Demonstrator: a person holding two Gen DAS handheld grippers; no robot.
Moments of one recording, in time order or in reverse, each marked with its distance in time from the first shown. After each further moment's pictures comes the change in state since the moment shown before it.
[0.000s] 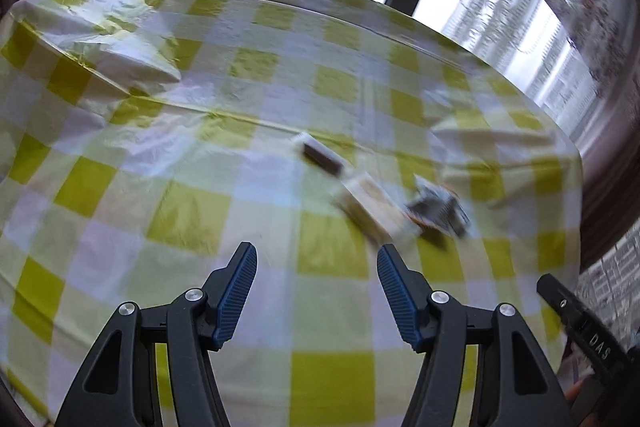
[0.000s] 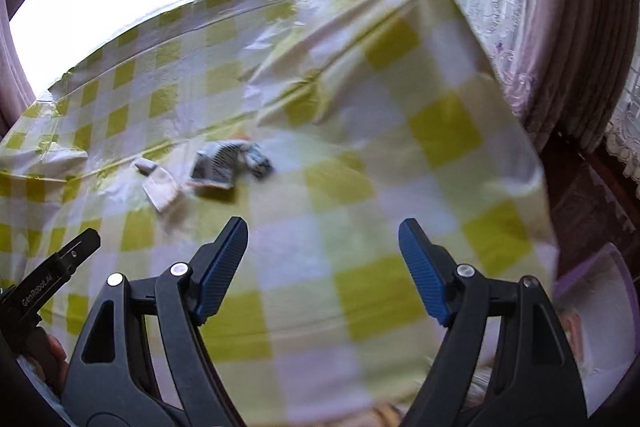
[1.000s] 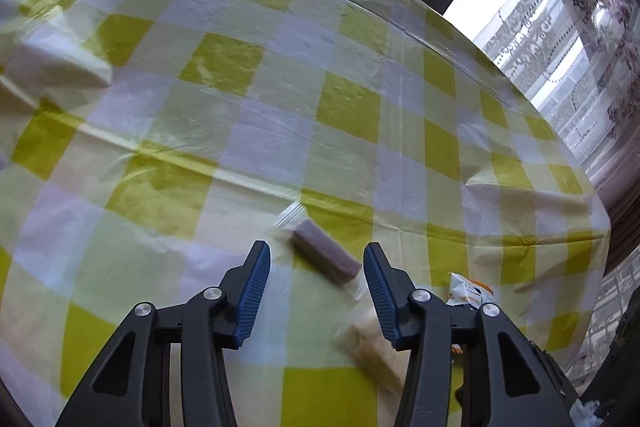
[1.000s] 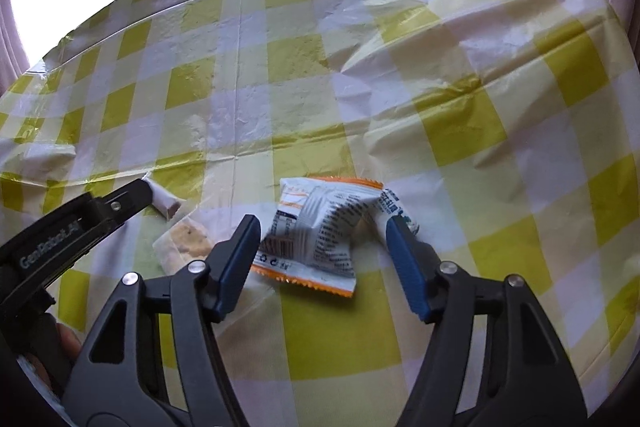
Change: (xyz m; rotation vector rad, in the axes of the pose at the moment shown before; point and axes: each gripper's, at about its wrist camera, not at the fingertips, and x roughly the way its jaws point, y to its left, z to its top) left arm 0.108 0.004 0.068 -0.070 0.052 -0.077; right arm 0.116 0.096 0.041 -0.098 0.040 0.041
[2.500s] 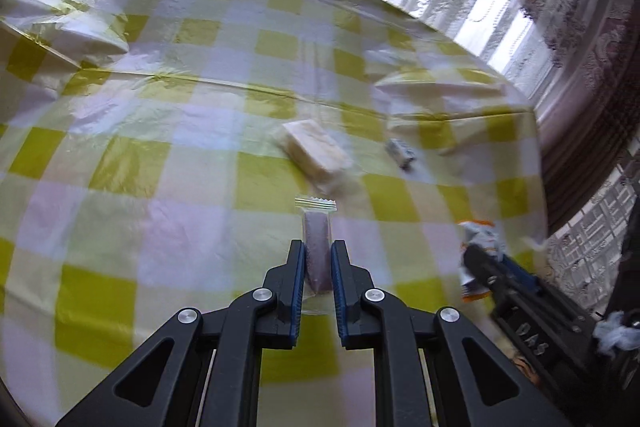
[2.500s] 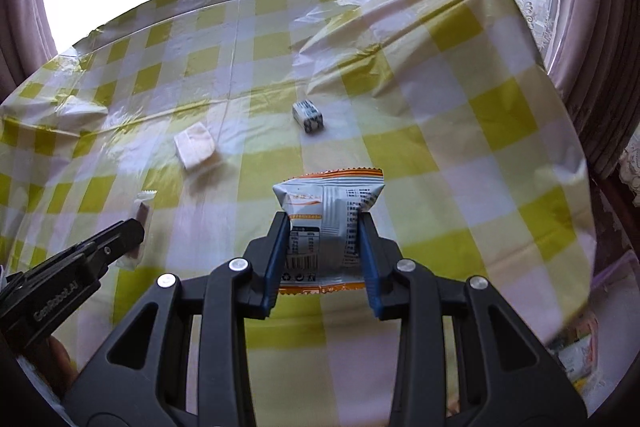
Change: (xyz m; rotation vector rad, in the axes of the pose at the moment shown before) left arm -0.112 -0.024 -0.121 0.158 0.022 -0.100; right arm -0.108 -0.044 -0.089 -0.008 -0.042 -0.007
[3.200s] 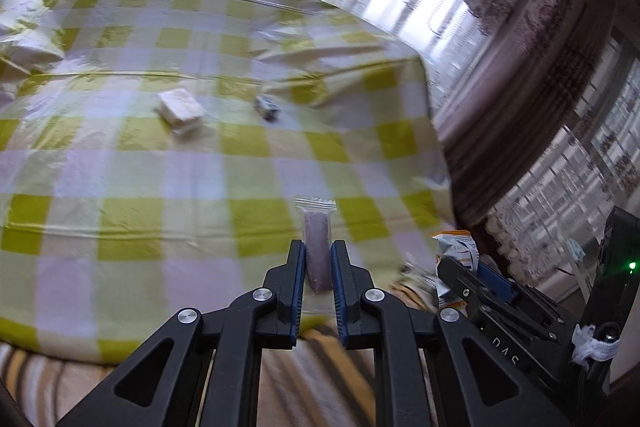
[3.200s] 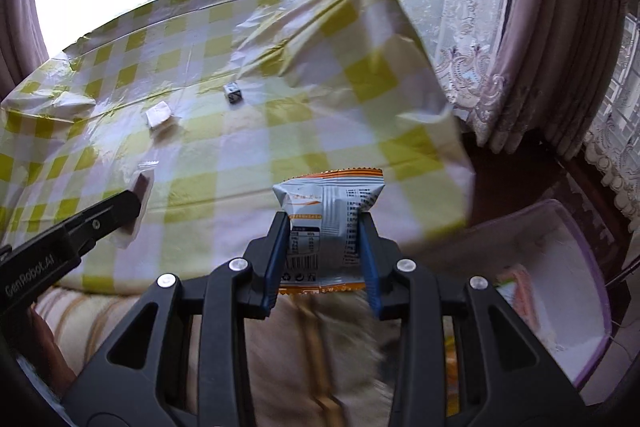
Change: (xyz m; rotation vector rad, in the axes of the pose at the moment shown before) left arm -0.047 -0.100 -0.062 0.109 0.044 -0.185; right arm -0.100 -0.091 -0.056 0.035 -0.004 -0.099
